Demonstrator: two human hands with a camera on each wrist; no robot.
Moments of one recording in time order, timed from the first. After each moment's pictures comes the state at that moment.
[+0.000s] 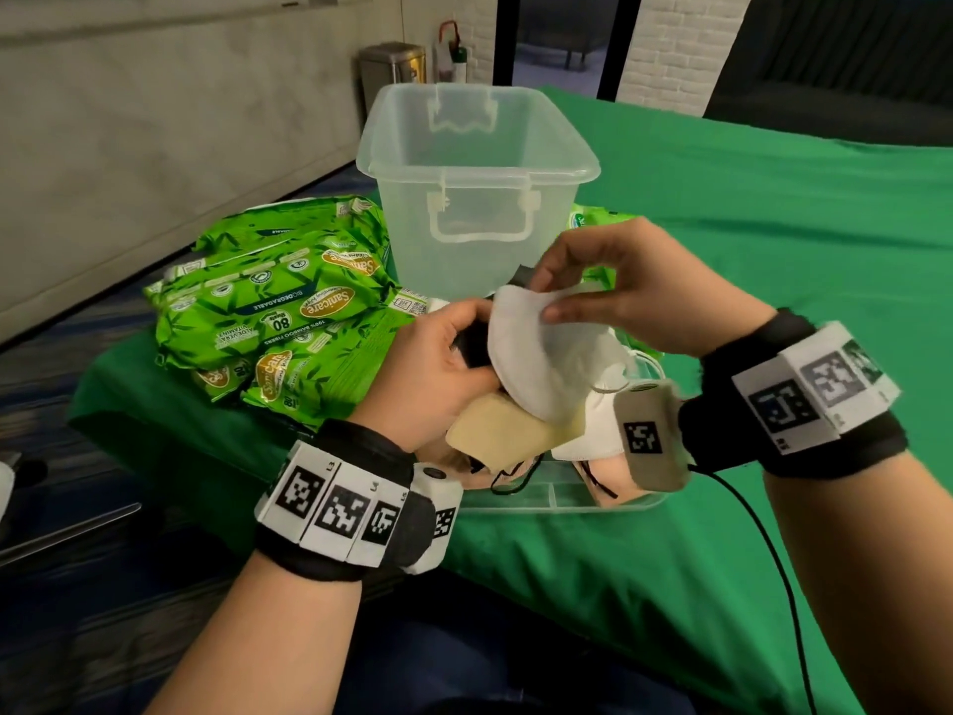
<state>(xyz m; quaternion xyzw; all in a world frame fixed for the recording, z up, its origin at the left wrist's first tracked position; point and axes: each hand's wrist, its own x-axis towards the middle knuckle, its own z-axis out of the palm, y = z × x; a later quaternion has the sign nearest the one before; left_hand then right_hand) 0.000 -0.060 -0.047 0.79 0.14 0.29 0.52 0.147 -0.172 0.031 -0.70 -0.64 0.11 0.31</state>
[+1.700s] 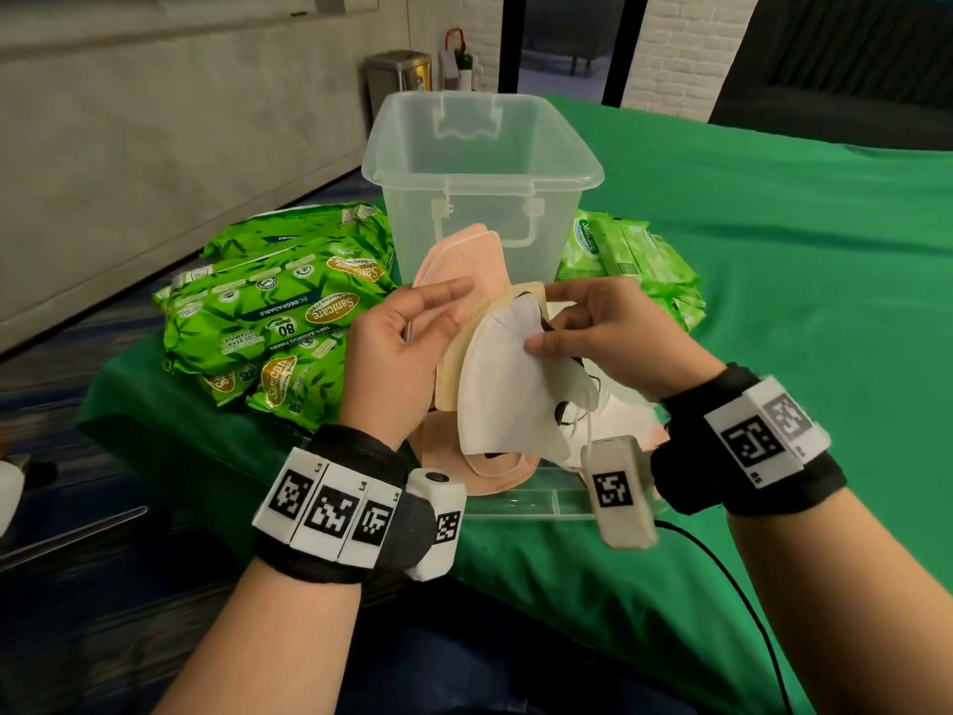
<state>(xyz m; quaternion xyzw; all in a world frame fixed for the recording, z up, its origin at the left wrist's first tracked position) -0.005 -0.055 -0.042 0.69 0.23 0.44 0.53 0.141 -0.162 -0.012 -0.71 -0.43 0.28 0.48</state>
